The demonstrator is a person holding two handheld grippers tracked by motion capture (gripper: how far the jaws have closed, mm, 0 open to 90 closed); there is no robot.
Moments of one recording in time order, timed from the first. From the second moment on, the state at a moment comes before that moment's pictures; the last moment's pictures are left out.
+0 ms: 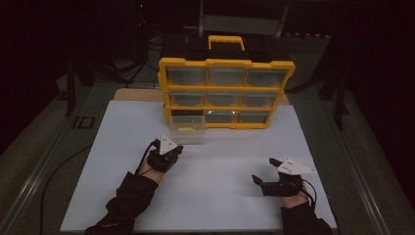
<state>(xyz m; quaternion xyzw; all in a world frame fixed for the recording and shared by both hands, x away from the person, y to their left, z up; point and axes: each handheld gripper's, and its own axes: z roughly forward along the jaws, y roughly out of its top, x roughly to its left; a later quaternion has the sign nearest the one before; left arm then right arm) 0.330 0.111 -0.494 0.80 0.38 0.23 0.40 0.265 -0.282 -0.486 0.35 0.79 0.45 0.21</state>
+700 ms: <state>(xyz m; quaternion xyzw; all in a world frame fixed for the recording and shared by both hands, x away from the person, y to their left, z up) 0.347 0.101 -0.497 0.80 0.38 0.24 0.40 0.265 -0.283 -0.487 0.35 0.79 0.45 0.21</state>
